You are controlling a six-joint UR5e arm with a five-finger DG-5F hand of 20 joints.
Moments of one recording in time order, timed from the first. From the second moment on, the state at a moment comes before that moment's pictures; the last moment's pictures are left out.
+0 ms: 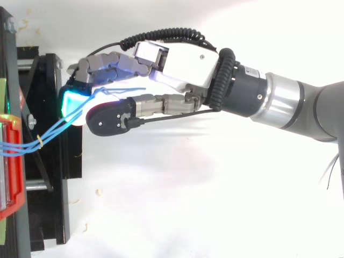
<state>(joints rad) 0.12 -2.45 -1.22 -2.49 -1.21 -0.26</state>
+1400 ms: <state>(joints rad) 0.06 -2.27 -1.22 -2.75 -1.25 -0.30</state>
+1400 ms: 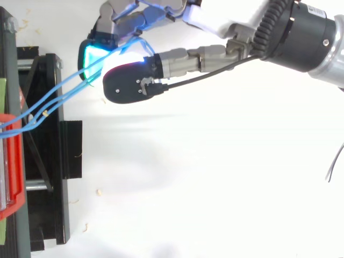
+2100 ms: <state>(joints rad) 0.03 -2.27 -1.16 -2.86 -1.32 -0.30</state>
